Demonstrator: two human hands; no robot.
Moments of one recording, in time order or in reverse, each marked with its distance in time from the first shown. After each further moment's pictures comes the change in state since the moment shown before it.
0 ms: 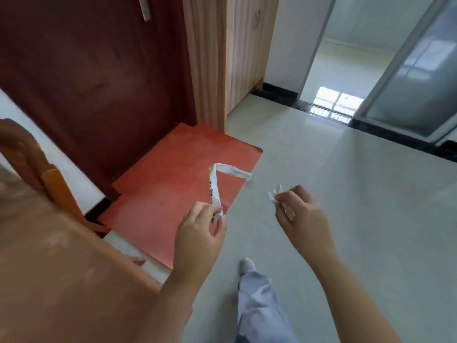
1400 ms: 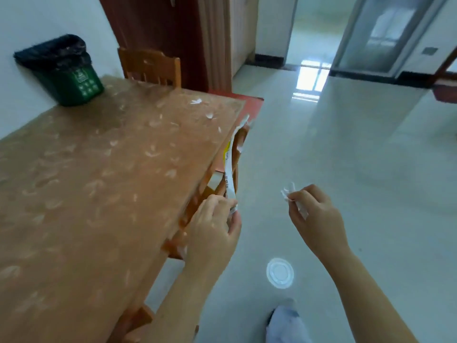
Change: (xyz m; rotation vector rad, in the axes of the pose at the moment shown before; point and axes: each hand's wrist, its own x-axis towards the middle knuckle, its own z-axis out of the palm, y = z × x) left_hand -0.679 -0.007 -0.446 0.059 -0.029 0.229; right_hand -0.717 -0.400 -0.113 -0.059 0.165 0.065
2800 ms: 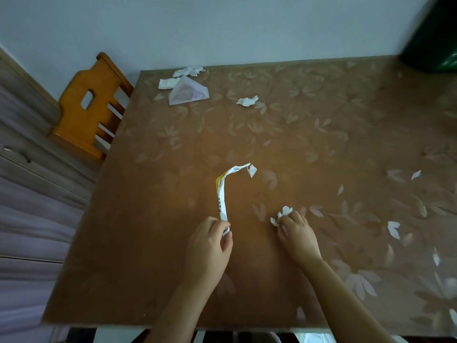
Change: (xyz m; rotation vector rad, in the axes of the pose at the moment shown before) left_hand -0.216 -0.273 -0.227 0.455 0.411 -1.004; right_hand -0.101 -0.359 0.379 0.215 -1.027 -0.760
